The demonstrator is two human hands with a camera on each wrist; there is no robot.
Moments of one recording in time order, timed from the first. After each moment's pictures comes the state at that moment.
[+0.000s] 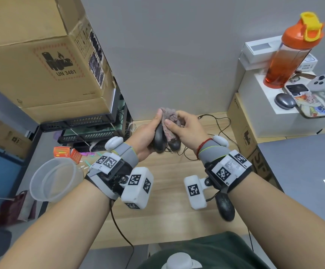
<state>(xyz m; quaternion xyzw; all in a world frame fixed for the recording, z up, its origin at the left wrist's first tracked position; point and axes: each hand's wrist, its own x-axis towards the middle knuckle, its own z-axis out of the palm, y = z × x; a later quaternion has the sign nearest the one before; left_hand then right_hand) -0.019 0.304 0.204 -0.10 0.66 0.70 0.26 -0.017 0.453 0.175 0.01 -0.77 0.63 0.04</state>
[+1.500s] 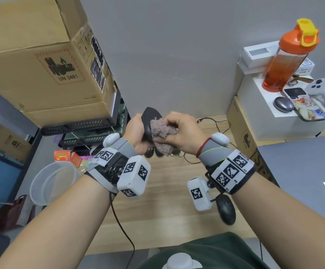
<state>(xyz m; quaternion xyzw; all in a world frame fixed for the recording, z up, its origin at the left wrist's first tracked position) -0.038 0.297 0.216 -0.21 0.58 0.76 0.21 -0.006 0.448 0.211 0.18 -0.84 0.50 0.09</state>
